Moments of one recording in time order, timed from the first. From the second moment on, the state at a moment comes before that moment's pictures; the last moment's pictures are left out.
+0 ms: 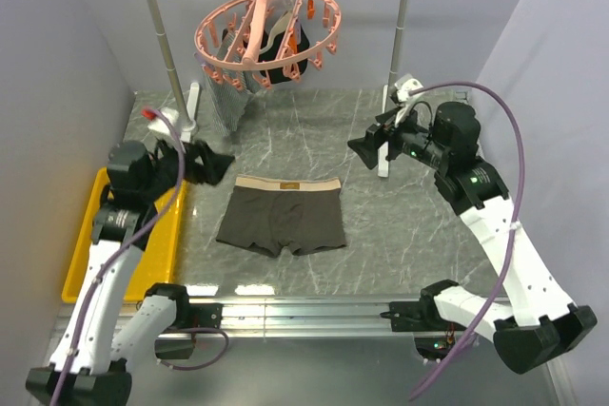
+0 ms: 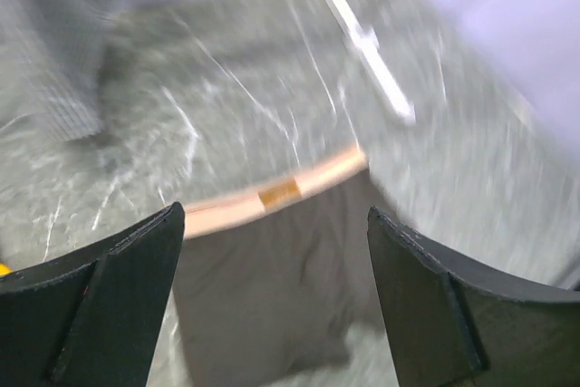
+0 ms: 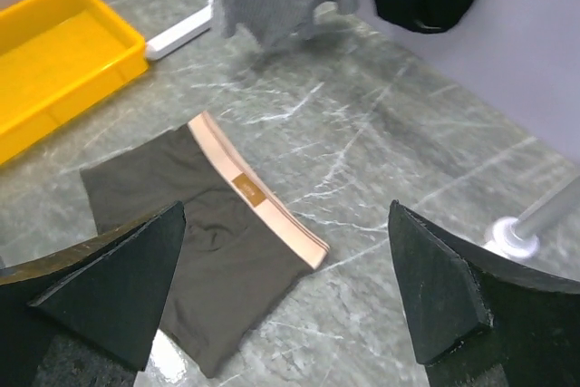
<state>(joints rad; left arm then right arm) -0.15 0.78 0.91 -0.34 0.46 -0.15 0.34 1.04 1.22 -0.38 -0.43 -0.09</state>
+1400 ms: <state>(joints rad) 0.13 1.53 1.48 0.00 0.46 -0.50 0.90 1.68 1.30 0.49 -0.15 -0.16</state>
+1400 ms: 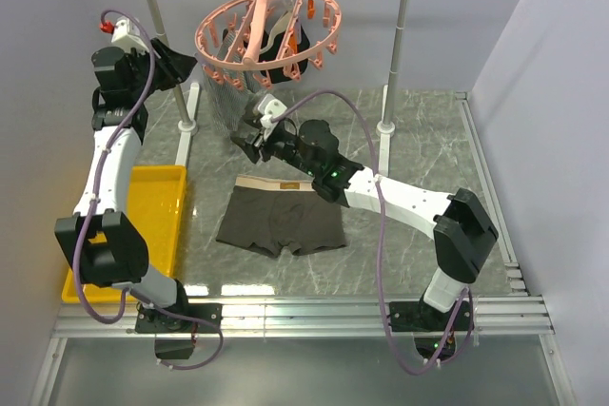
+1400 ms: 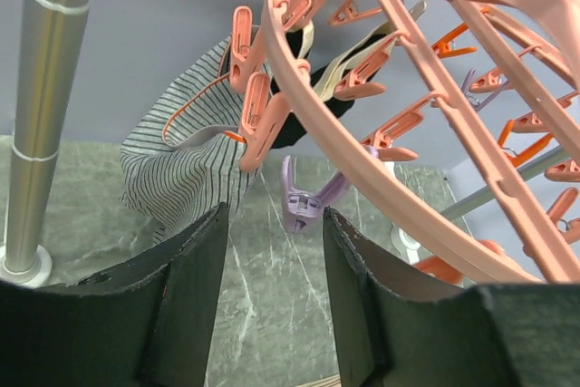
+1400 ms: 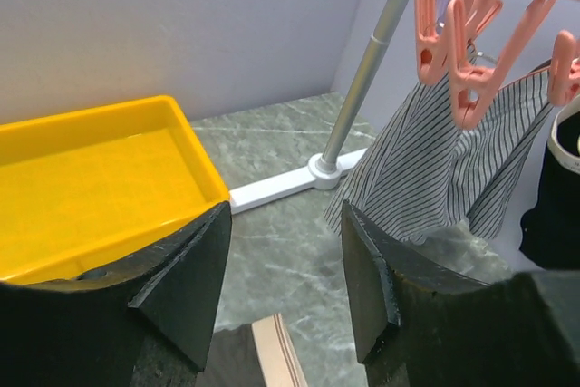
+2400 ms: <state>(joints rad) 0.10 1.66 1.56 0.04 0.56 -0.54 0.90 1.69 1.33 0.48 -0.20 -0.17</state>
